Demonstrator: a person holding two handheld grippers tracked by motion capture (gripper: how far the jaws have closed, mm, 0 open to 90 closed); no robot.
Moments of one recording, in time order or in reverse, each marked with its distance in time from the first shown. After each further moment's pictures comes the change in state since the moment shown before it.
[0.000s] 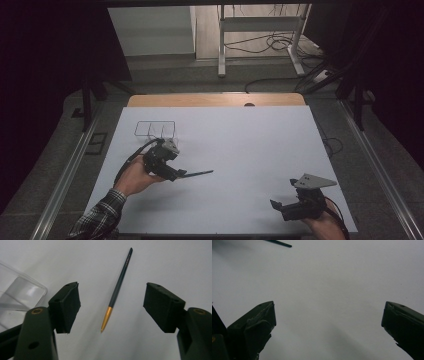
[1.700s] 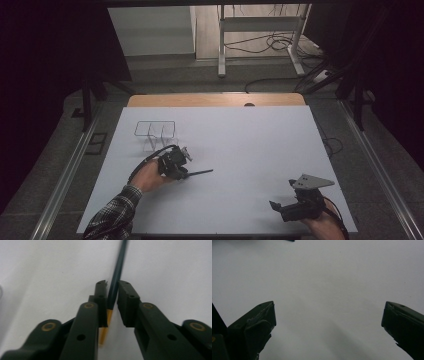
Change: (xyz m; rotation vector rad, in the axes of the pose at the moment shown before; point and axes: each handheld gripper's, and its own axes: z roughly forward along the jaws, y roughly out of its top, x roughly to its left) left arm 0.008 0.006 0.061 0.220 -0.074 0.079; right arm 0.001 -0.001 0.003 0.022 0.007 -0.014
